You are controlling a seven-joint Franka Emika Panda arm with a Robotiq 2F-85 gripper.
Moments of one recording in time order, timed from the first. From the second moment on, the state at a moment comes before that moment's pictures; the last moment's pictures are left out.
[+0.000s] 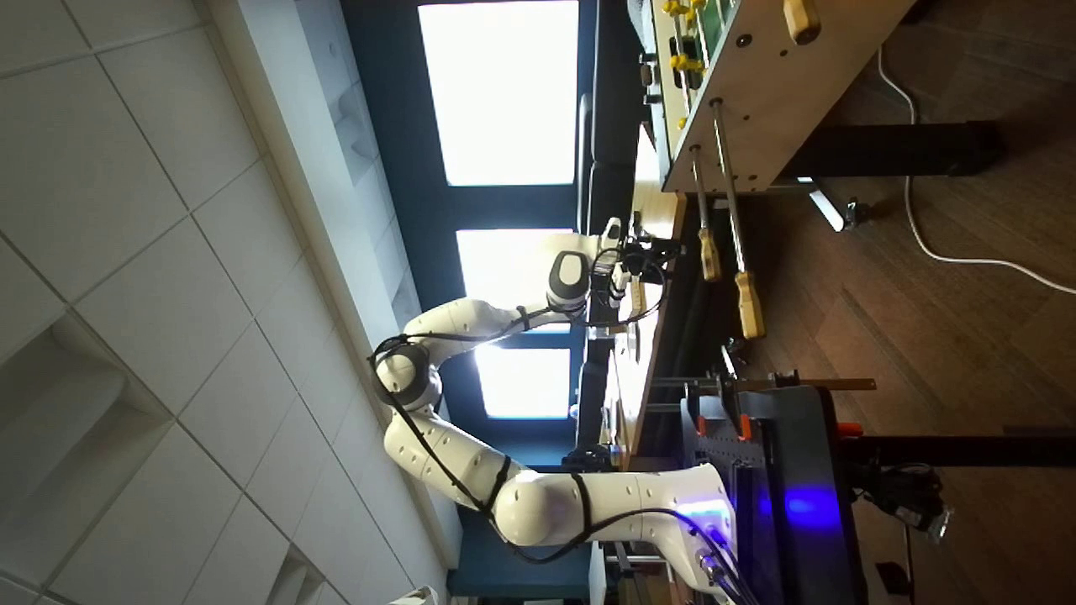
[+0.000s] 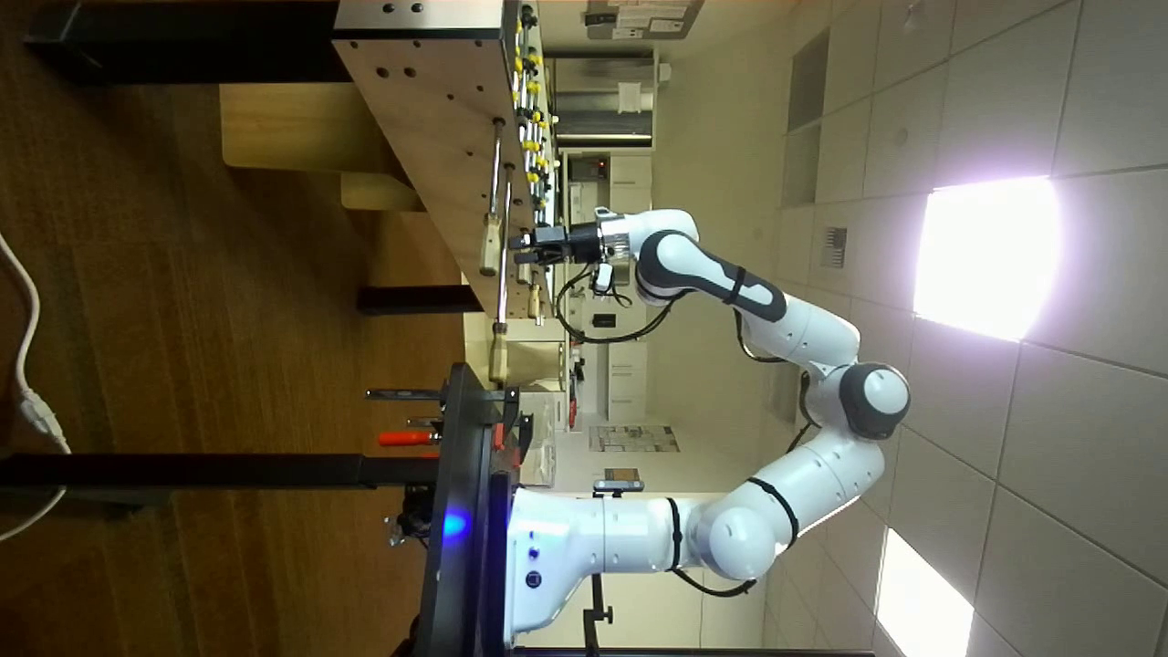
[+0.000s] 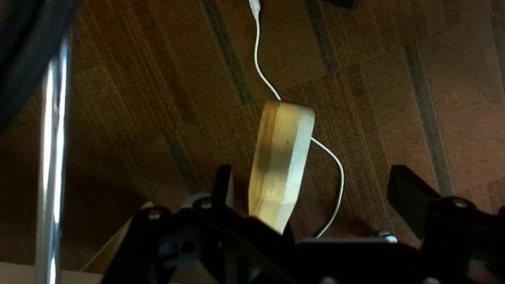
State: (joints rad) arm 0.08 0.48 0.06 -2.27 -0.02 2.62 -0.11
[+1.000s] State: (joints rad) arm 0.08 0.59 0.04 -2.24 -0.02 2.71 -0.09
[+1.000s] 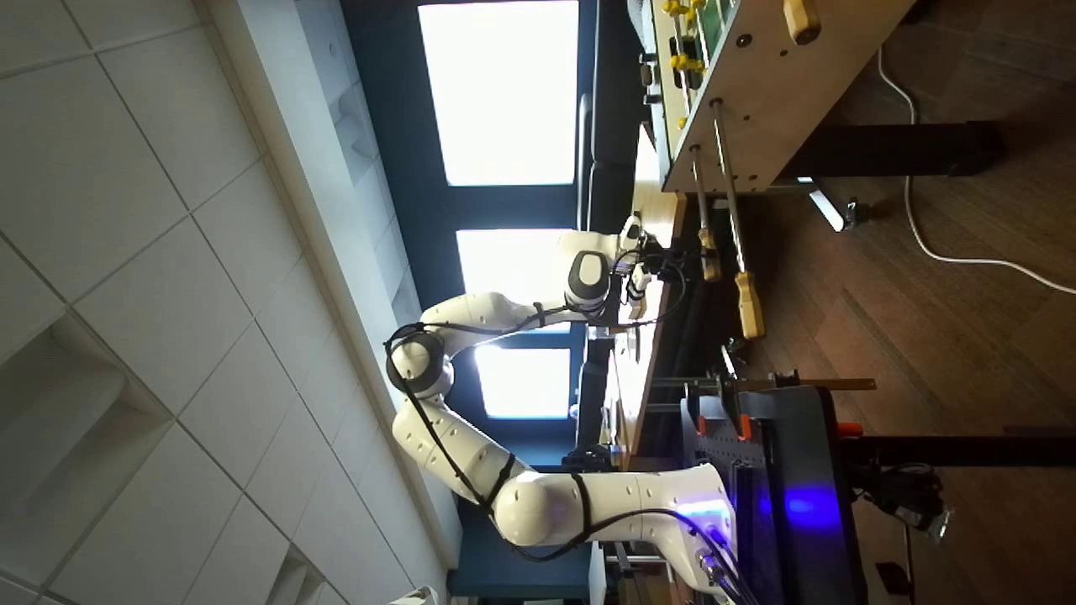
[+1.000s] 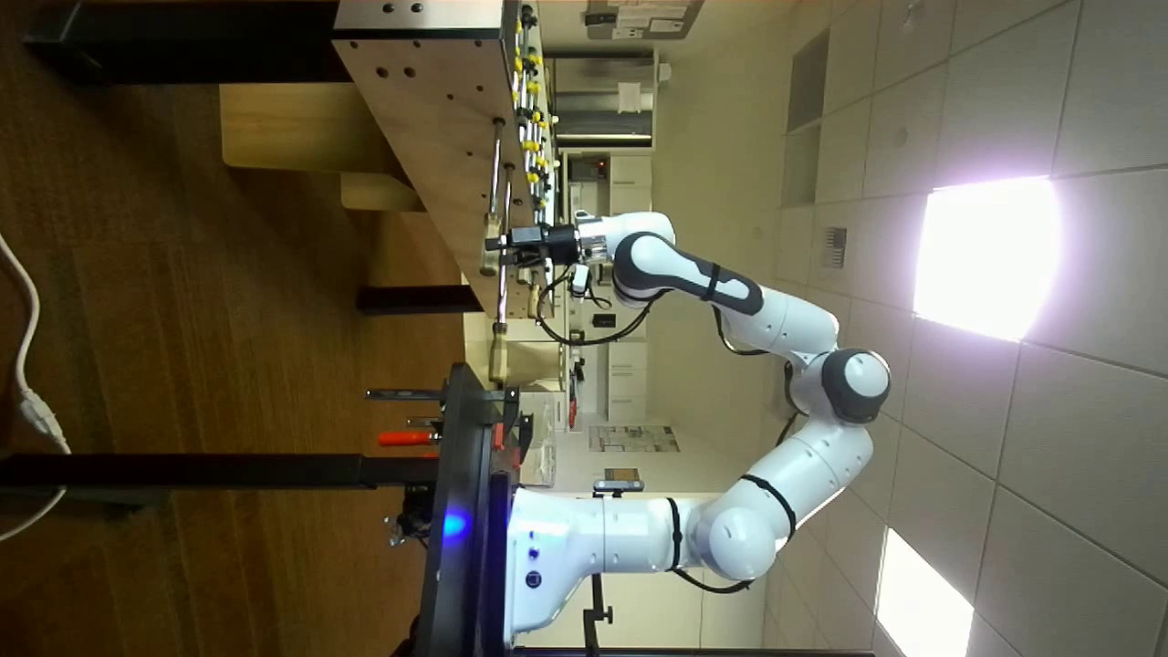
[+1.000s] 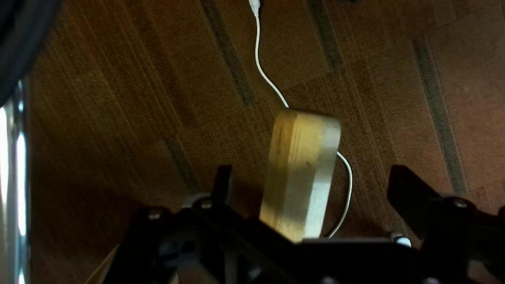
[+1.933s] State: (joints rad) arm 0.08 0.61 0.03 -2.24 -0.02 2.71 -0.04
